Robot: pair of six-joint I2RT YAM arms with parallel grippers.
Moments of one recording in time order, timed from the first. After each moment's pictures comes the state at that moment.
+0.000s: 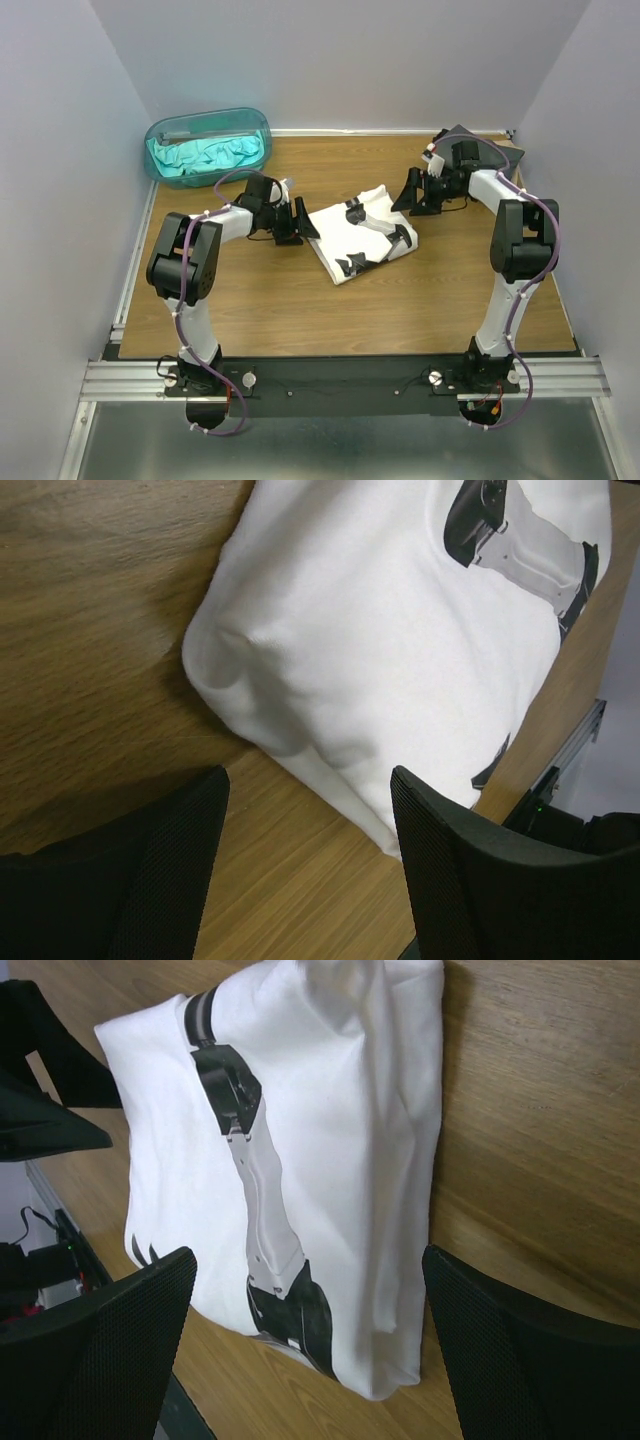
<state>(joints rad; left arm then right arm) -0.28 1.89 1.08 -0.10 0.65 -0.51 0.01 2.04 1.48 -0.56 -0.81 0.02</state>
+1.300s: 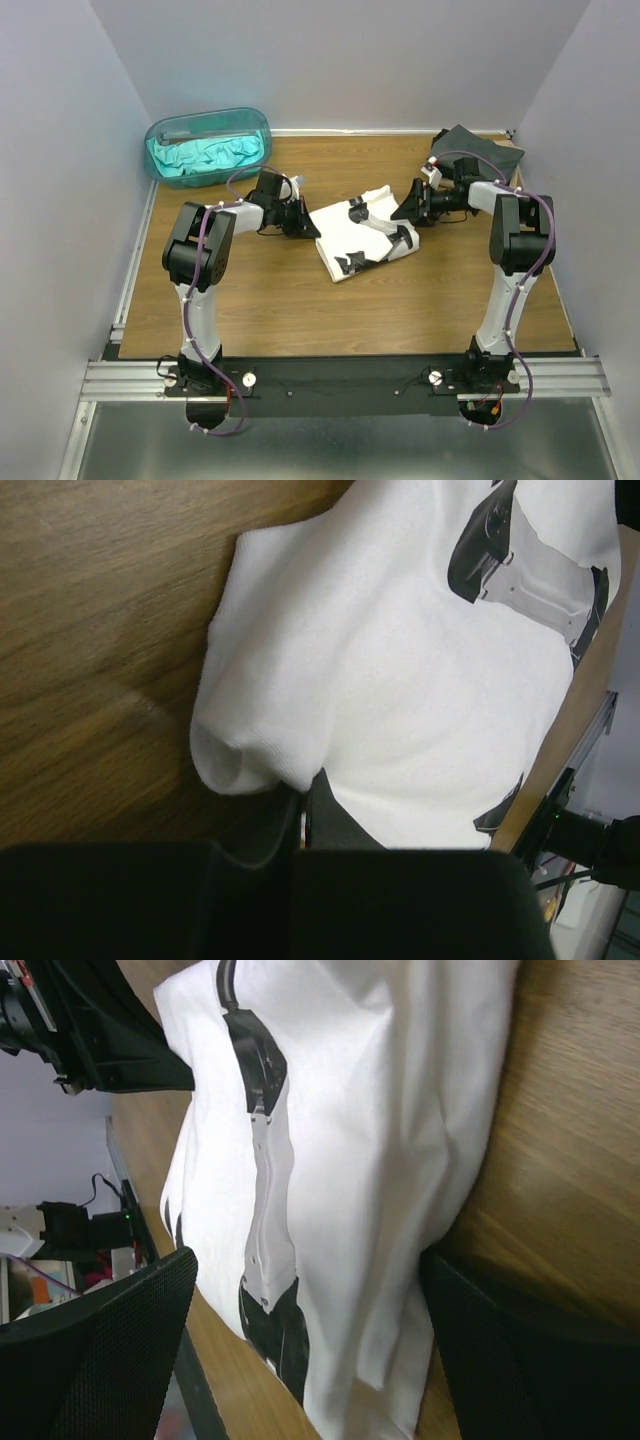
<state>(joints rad) -0.31 2.04 1.19 -0.03 0.68 -0.48 -0.03 2.13 1.38 -0.43 -1.03 0.01</state>
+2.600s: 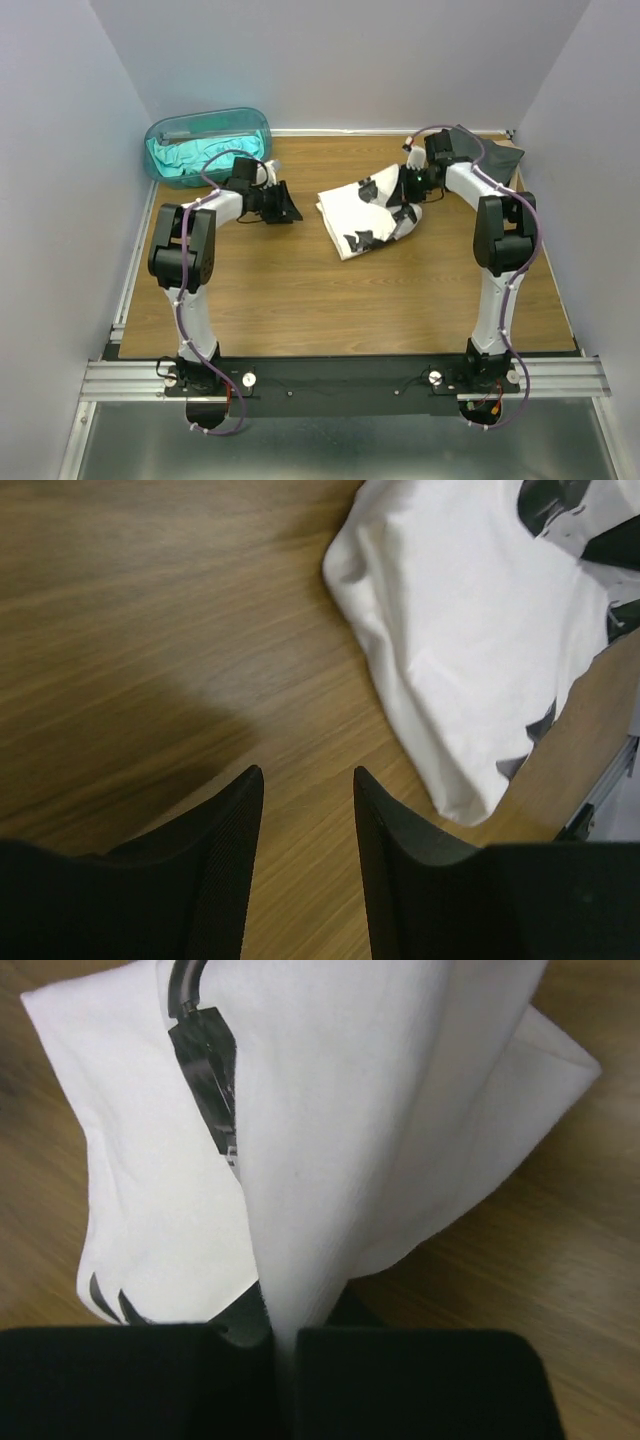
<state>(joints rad) -0.19 2.00 1.27 -0.17 0.65 -0.39 0.14 2.13 1.60 -0.53 -0.55 0.09</state>
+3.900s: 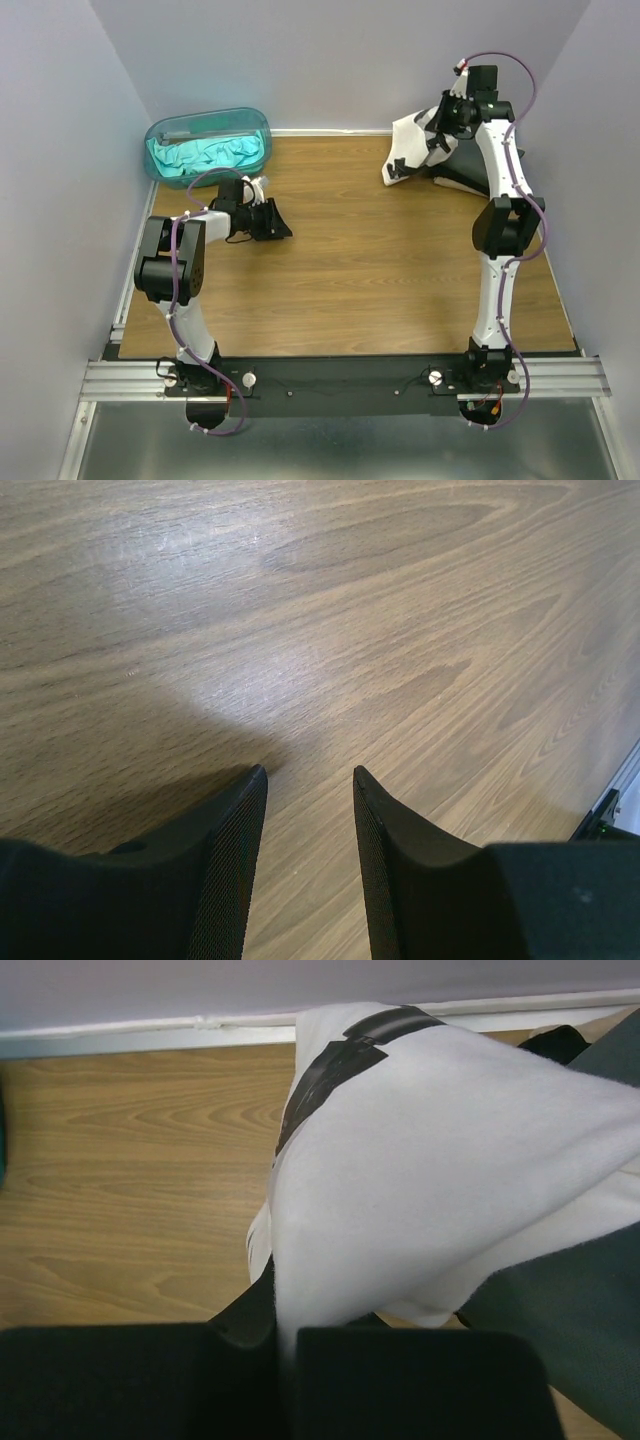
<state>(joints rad) -0.12 1.87 1.00 -0.02 0.66 -0.34 0.01 2.38 2.51 -0.80 -0.28 0.17</state>
